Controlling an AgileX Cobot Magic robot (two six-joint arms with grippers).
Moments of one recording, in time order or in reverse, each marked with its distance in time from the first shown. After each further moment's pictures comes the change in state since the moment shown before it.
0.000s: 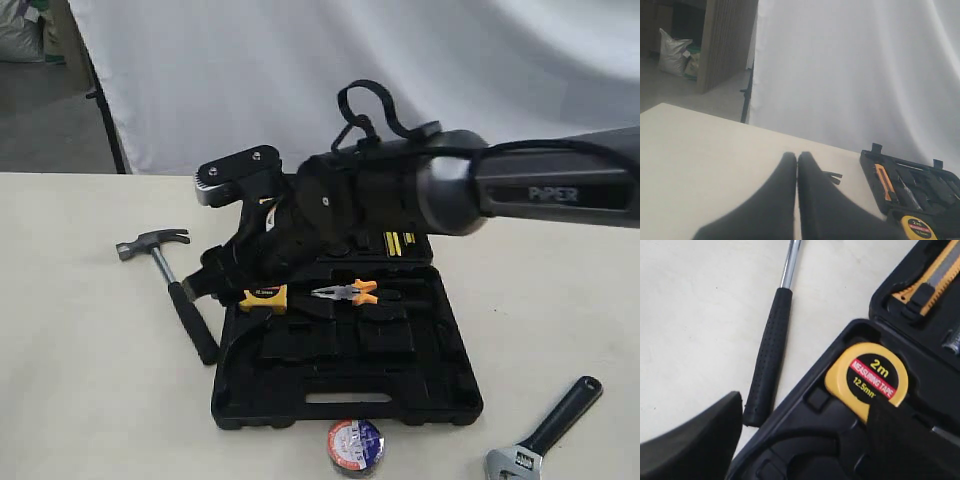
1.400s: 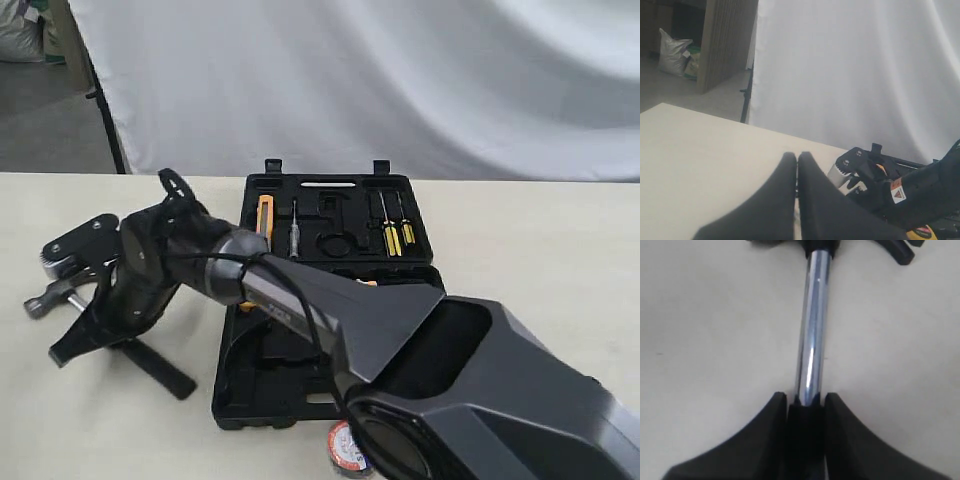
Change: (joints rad) left arm 0.000 0.000 0.000 0.000 0.000 0.000; right arm 0.164 0.703 -1.028 0.030 0.451 -0.086
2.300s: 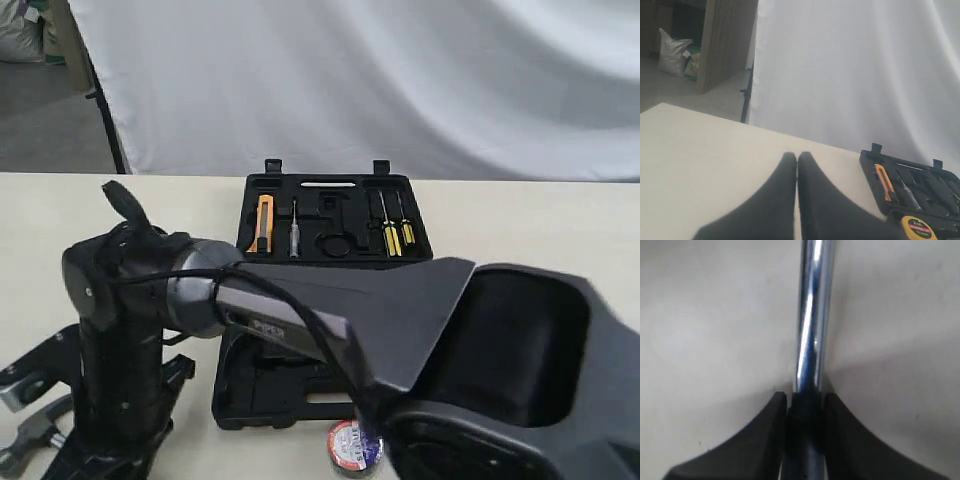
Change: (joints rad) left arm 0.000 0.000 0.000 0.000 0.000 0.000; right arm 0.120 -0.266 0.419 0.122 0.357 -0.068
